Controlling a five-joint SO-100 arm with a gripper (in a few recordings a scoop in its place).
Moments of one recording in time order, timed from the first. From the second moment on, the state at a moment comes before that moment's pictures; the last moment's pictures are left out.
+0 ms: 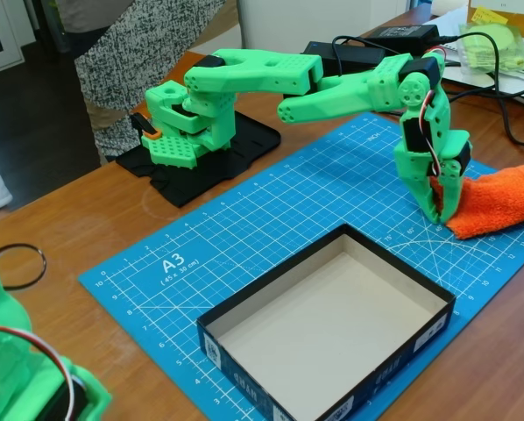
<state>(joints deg) -16.0 13.8 -9.6 93.3 5.3</state>
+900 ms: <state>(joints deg) -22.6 20.5 -2.8 86.7 4.4</state>
